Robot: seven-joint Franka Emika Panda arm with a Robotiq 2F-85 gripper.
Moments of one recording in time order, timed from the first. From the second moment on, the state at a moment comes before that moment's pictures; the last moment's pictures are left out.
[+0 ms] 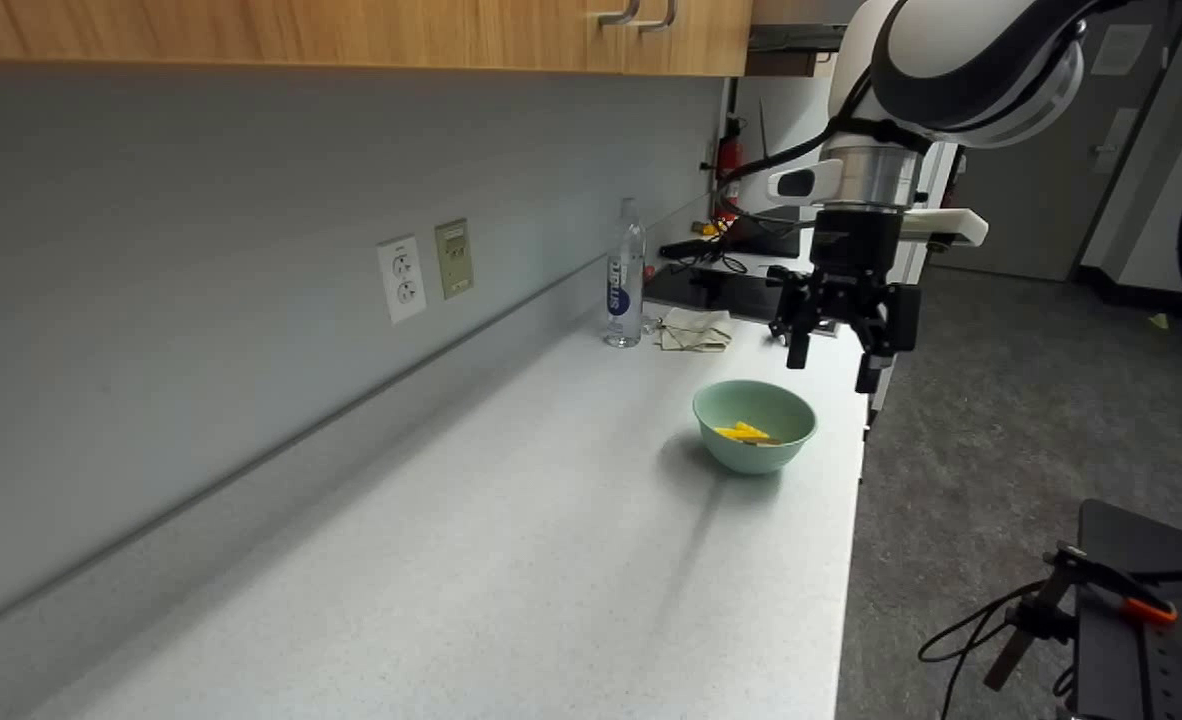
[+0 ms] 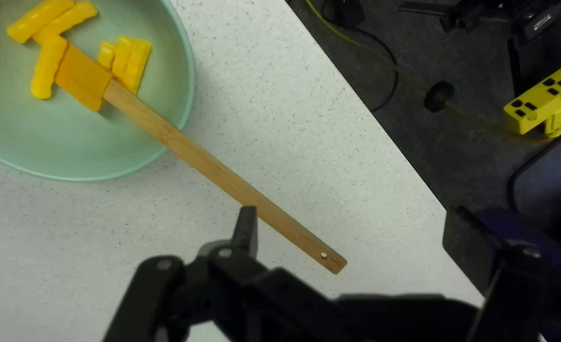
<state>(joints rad) 0.05 -0.03 -0.08 -2.31 0.29 2.14 -1.28</state>
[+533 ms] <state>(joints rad) 0.01 0.04 -0.08 -2.28 0.46 2.14 -1.69</state>
